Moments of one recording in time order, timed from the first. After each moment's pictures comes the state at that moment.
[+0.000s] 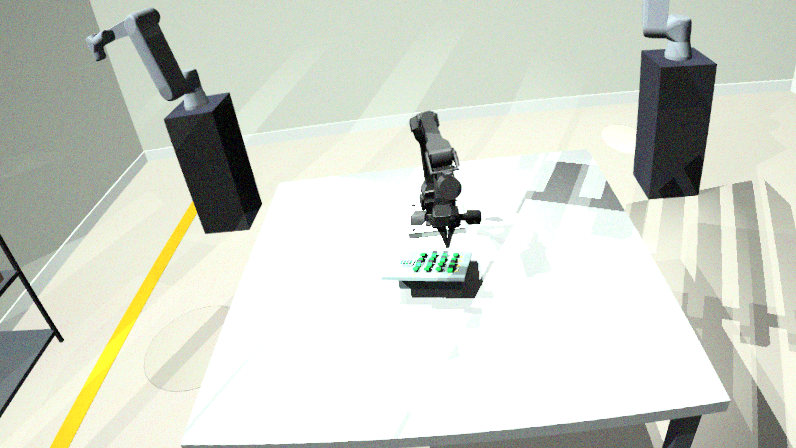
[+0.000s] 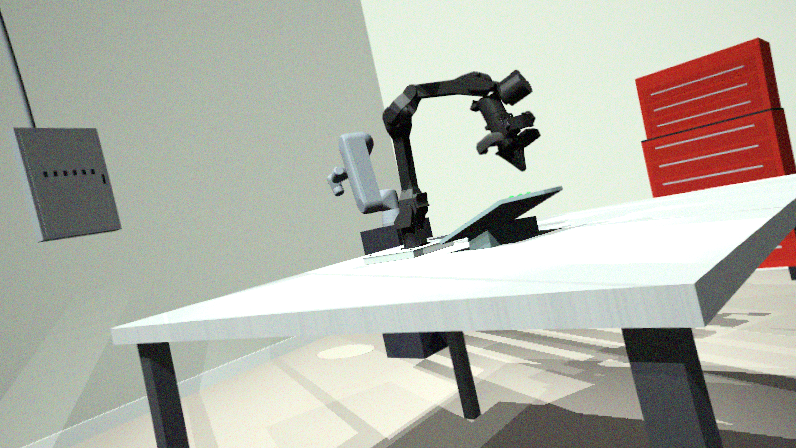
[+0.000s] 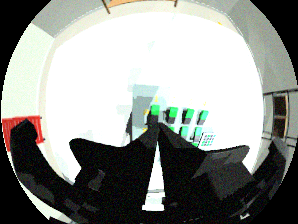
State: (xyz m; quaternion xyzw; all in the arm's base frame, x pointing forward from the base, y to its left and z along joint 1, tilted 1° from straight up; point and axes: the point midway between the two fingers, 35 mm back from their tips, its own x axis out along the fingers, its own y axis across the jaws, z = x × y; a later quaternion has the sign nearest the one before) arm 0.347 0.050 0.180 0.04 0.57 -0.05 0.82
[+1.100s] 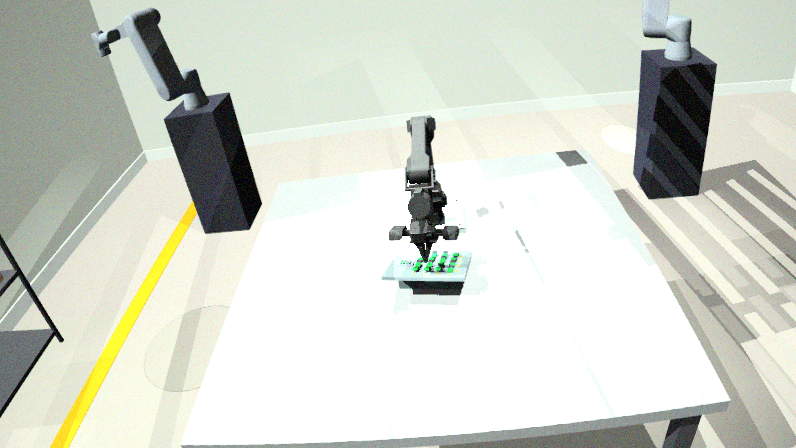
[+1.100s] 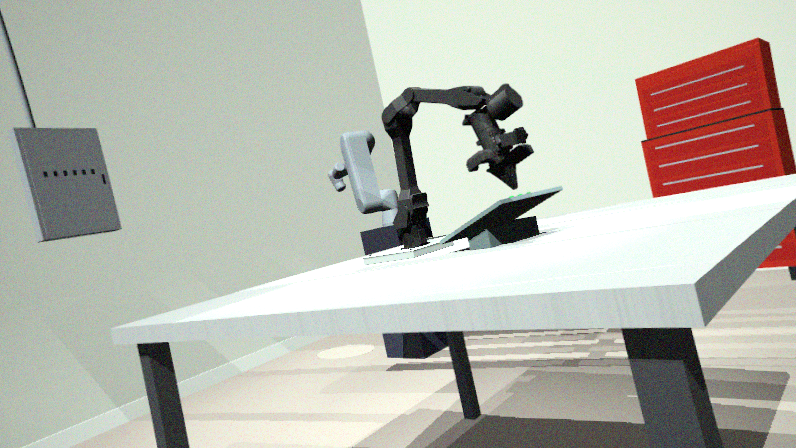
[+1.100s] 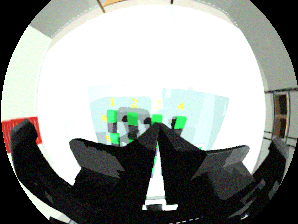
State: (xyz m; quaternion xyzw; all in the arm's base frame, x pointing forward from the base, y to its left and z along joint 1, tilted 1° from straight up) arm 0.354 -0.015 0.142 0.04 0.58 -0.06 0.81
